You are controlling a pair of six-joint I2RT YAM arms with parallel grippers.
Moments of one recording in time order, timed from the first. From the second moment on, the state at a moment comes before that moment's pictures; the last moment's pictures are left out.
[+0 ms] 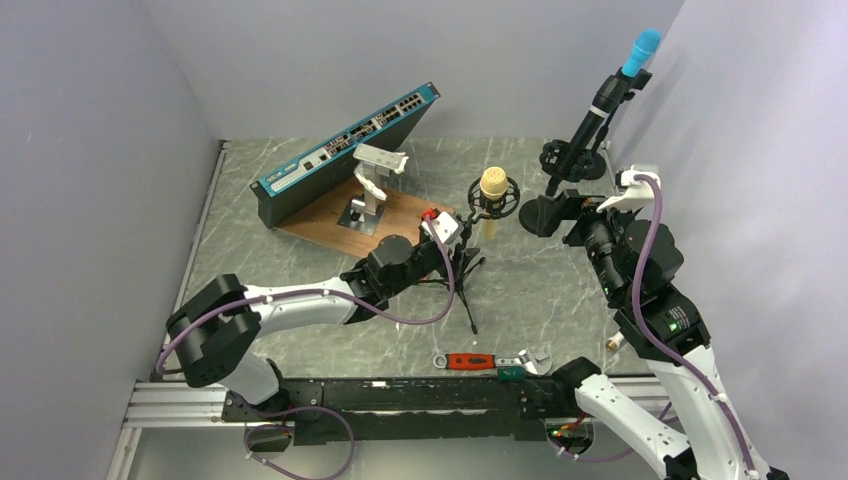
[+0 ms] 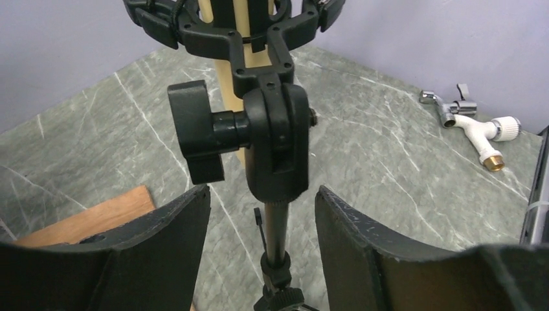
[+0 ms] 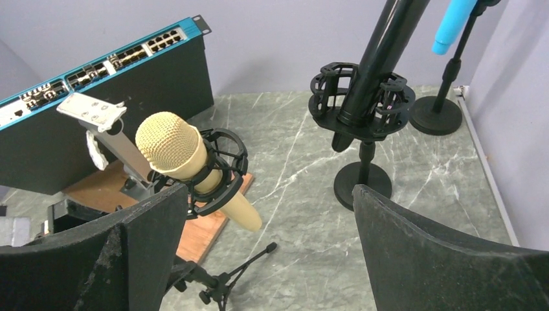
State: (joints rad) left arm -1.00 1.51 0.83 0.69 -0.07 -0.02; right arm 0.47 0.69 1.13 -0.49 0.35 0.19
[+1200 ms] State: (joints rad) left arm -0.96 1.33 0.81 0.45 -0.07 0.17; right arm 0.47 0.74 1.13 -0.49 0.27 0.22
